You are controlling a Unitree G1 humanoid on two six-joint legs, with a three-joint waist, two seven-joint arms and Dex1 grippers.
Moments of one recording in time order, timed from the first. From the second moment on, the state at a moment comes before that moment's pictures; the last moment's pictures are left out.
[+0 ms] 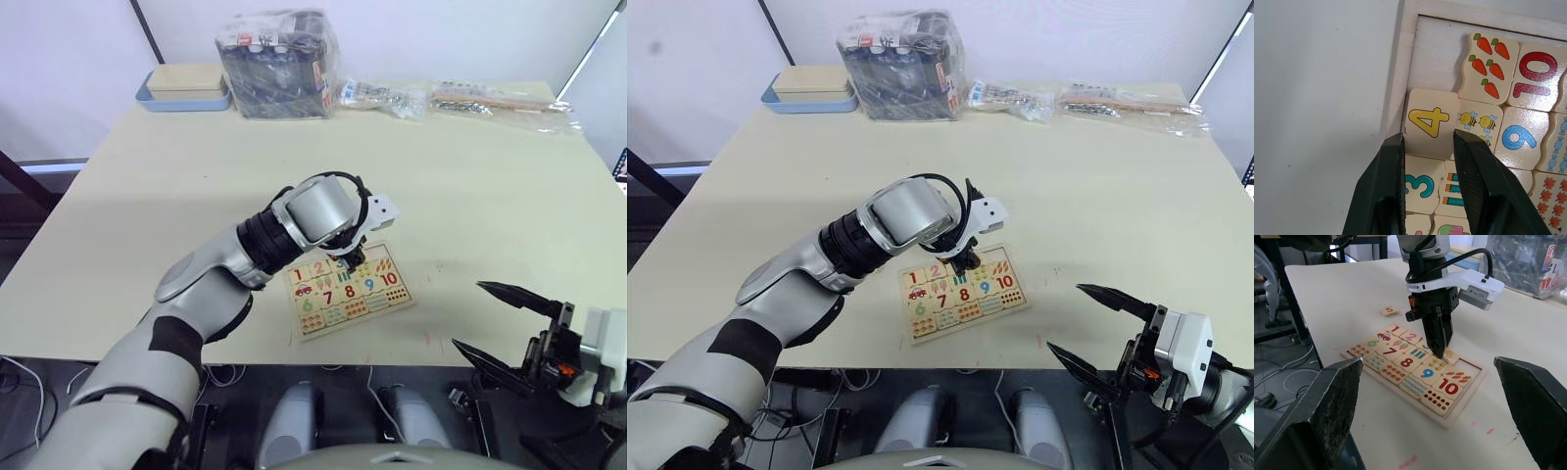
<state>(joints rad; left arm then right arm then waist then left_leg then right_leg) -1.23 0.35 -0.82 0.14 -0.36 1.55 -0.64 0.56 -0.60 -0.36 -0.71 0.64 0.07 0.97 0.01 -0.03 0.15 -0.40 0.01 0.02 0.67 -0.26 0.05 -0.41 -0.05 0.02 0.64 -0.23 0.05</state>
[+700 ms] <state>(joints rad) -1.22 0.36 -0.81 0.11 -0.36 1.56 -0.62 0.55 -0.60 -0.35 -0.72 0.64 0.07 0.97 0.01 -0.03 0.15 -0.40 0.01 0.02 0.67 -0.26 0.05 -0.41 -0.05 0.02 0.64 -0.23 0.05</state>
